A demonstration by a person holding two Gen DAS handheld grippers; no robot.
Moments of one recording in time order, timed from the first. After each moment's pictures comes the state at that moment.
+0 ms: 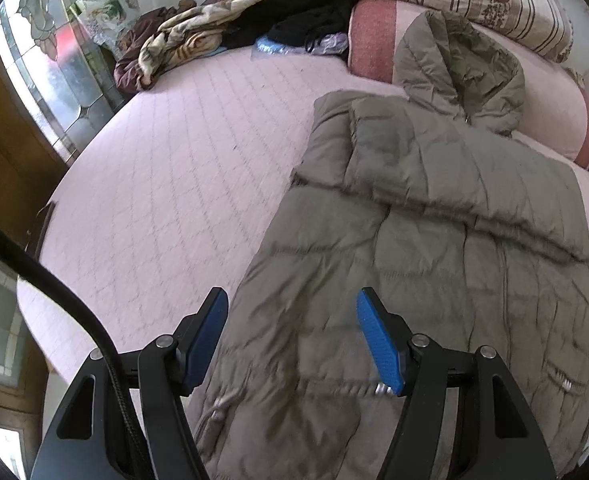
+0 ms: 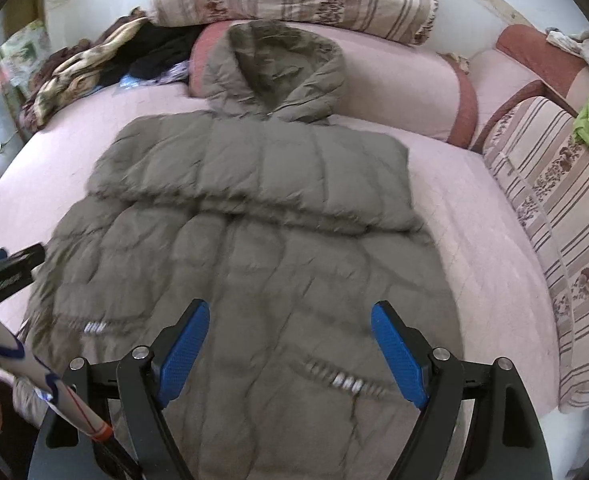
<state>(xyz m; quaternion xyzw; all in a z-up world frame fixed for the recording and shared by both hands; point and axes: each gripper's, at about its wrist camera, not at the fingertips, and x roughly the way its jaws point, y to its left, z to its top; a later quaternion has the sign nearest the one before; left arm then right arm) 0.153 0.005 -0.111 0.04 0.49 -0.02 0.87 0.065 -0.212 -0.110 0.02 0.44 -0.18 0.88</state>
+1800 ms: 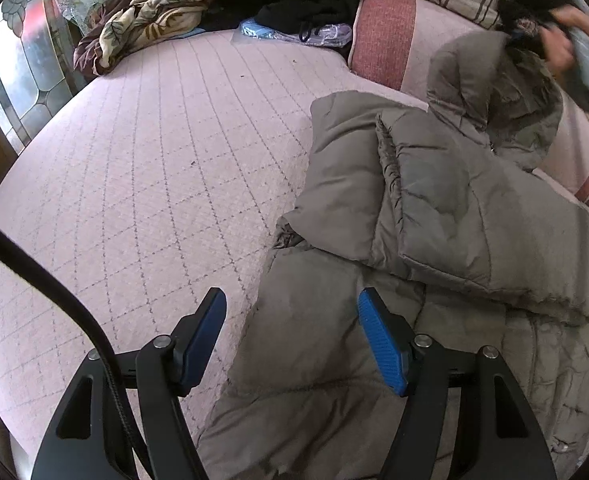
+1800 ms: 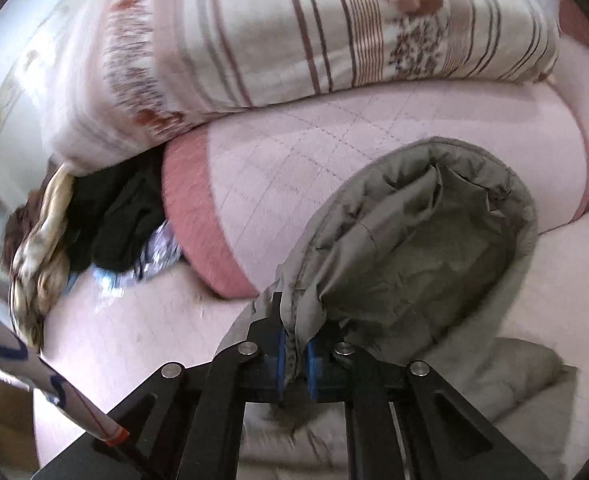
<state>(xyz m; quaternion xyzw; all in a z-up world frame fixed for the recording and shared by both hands) 0.257 0.022 -0.170 -0.02 0.49 -0.07 0.87 0.457 -0.262 -0.040 0.16 0.38 -0.14 0.90</state>
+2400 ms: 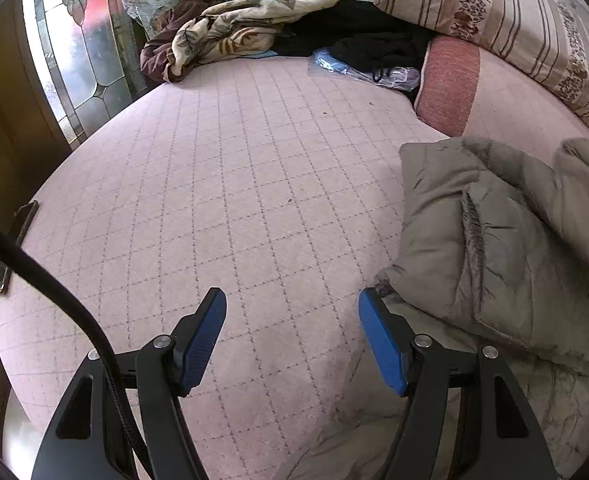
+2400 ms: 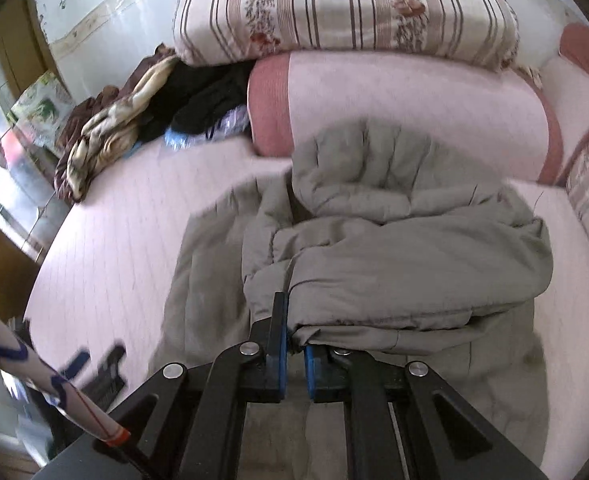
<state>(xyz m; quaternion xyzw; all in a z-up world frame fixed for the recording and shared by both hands) 0.259 0.080 -0.150 -0.04 0.45 0.02 0.89 0.213 -0.162 -0.072 0.11 0.43 -0.07 0.89</state>
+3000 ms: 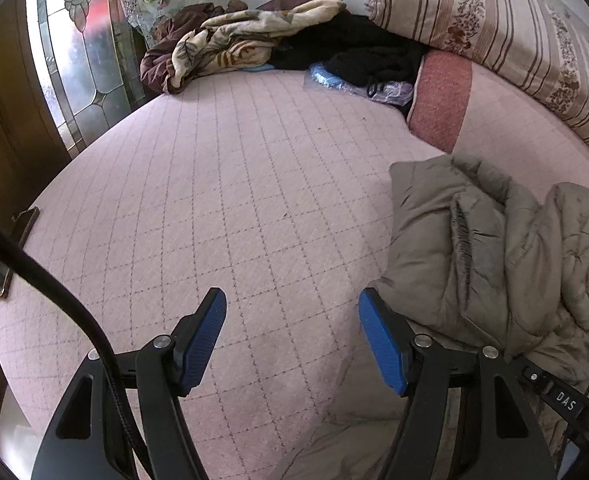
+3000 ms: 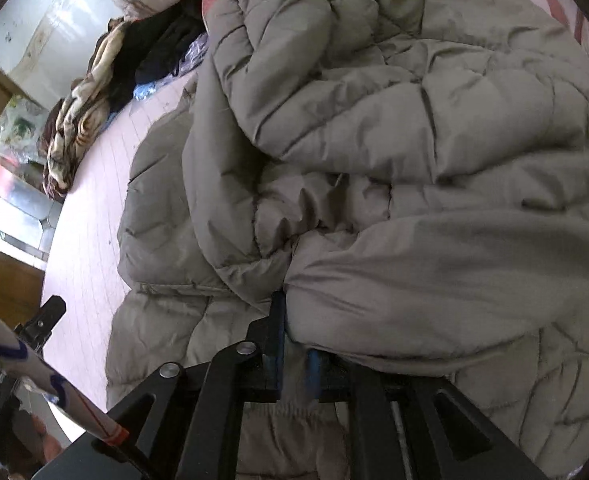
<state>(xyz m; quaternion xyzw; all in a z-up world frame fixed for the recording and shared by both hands) 0.251 0.081 -0.135 -0.05 0.43 0.01 0.90 0.215 -0.180 -0.198 0.24 0.48 -0.05 0.84</state>
